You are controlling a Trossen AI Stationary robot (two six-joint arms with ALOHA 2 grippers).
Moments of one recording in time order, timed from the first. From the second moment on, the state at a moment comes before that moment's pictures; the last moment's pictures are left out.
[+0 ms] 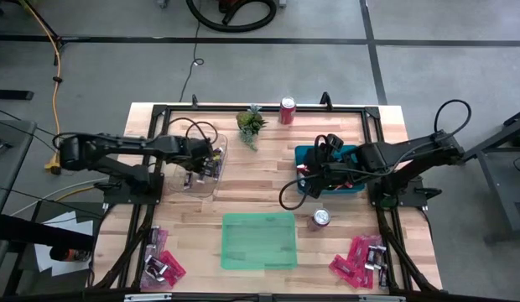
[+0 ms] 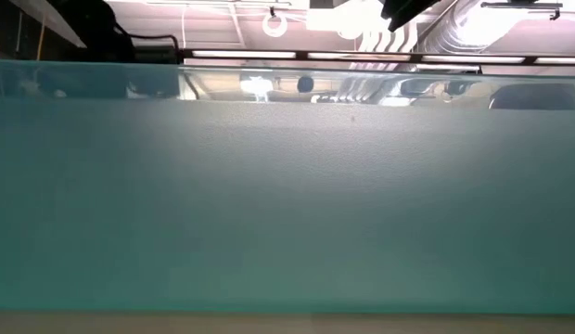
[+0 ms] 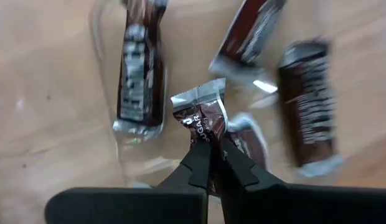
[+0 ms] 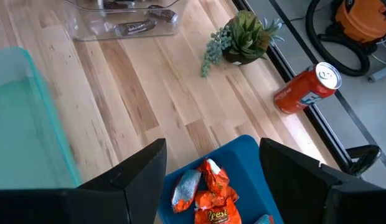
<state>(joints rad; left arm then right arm) 0.30 1.26 0.61 -0.70 -0.16 -0.88 0.28 1.42 1.49 -1.14 0.60 0.50</state>
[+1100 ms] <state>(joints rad) 0.20 0.98 0.80 -0.73 -0.15 -0.87 0.38 1.42 1.49 -1.28 0.22 0.59</state>
